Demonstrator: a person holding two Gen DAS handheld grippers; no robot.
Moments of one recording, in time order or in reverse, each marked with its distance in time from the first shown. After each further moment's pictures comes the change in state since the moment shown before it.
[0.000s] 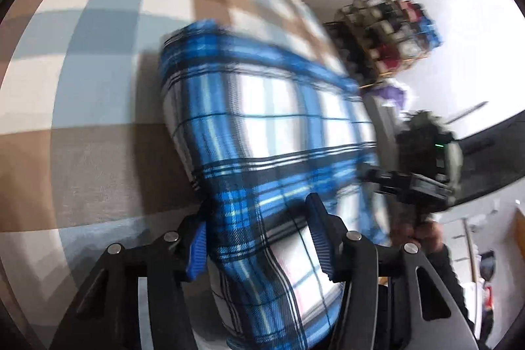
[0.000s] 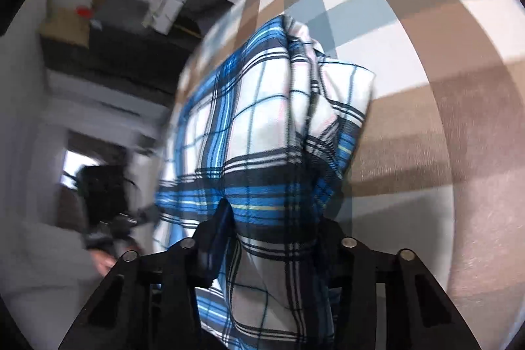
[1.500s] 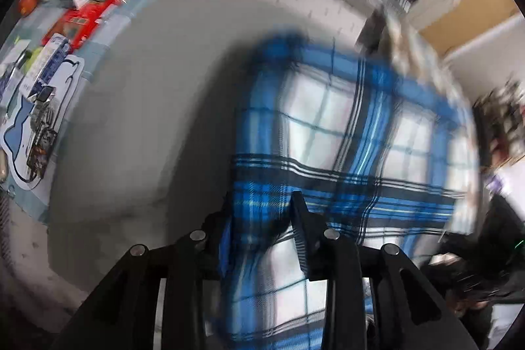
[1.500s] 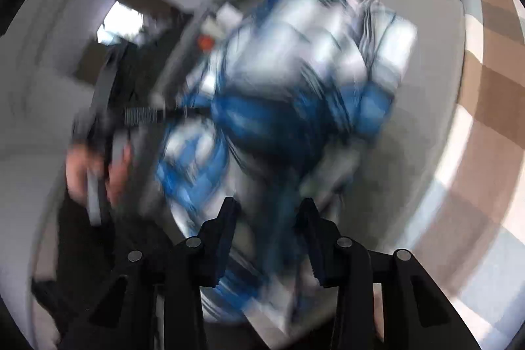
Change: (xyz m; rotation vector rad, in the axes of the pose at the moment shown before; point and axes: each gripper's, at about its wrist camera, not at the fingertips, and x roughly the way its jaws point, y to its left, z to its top) left arm -0.327 0.293 -0.132 -0.397 -0.201 0.513; right arm 0.330 0.372 -0.154 -0.563 0.436 0.034
